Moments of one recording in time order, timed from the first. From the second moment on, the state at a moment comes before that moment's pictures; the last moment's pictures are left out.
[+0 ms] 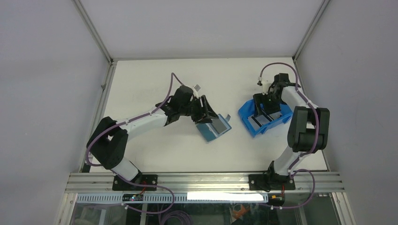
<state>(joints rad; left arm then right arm) -0.69 1.58 0.97 -0.04 0.44 -1.04 -0.07 1.70 1.17 -0.78 -0.29 -0.33</state>
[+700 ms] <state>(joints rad) -0.89 2.02 1.36 -0.12 0.38 -1.09 -0.06 1.74 1.12 -0.94 -0.62 -0.64</state>
